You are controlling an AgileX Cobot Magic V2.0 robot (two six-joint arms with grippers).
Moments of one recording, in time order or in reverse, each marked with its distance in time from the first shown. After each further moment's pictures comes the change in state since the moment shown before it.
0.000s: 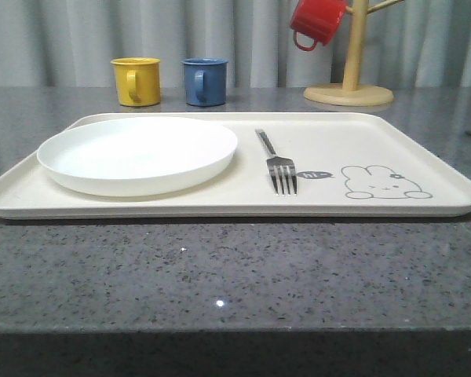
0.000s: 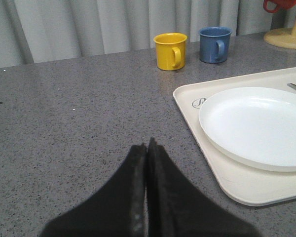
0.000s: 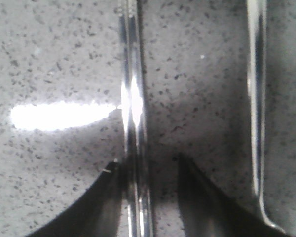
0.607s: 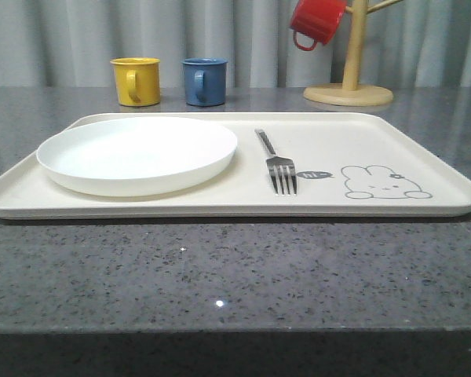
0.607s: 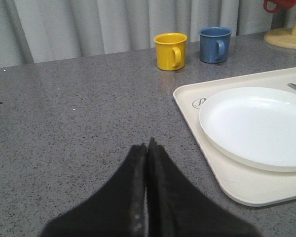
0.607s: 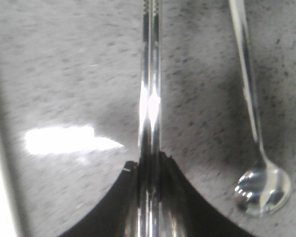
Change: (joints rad) left arm 0.000 0.000 0.000 0.000 0.000 0.000; right arm 0.051 -0.141 0.000 0.002 0.040 0.128
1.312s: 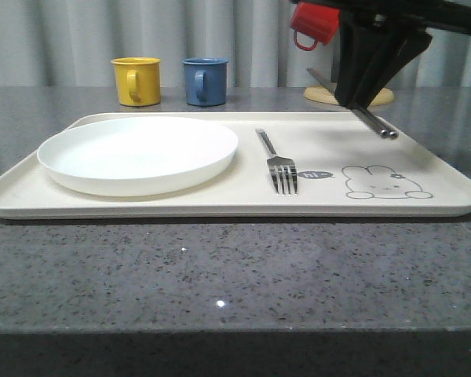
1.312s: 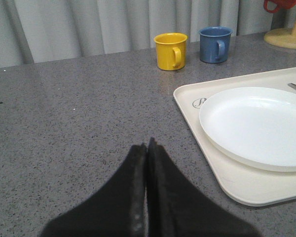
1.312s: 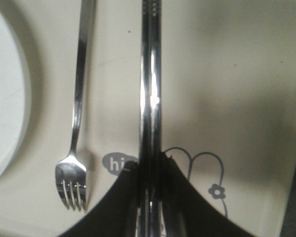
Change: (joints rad) left arm 0.000 0.000 0.000 0.000 0.000 0.000; right arm 0.451 0.128 -0.179 0.034 -0.007 0.254
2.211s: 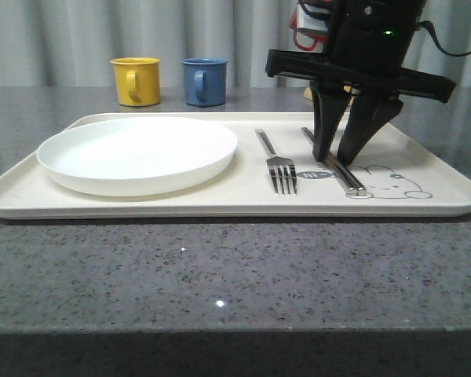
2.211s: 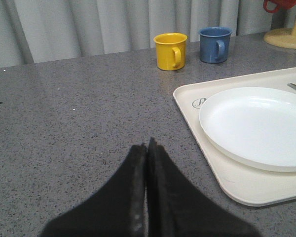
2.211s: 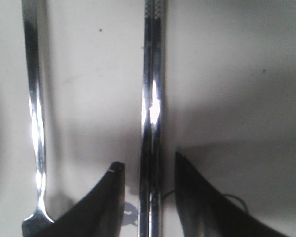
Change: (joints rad) left arm 0.000 0.000 0.000 0.000 0.000 0.000; right arm 0.002 0.131 -0.019 0.011 -0.029 0.053
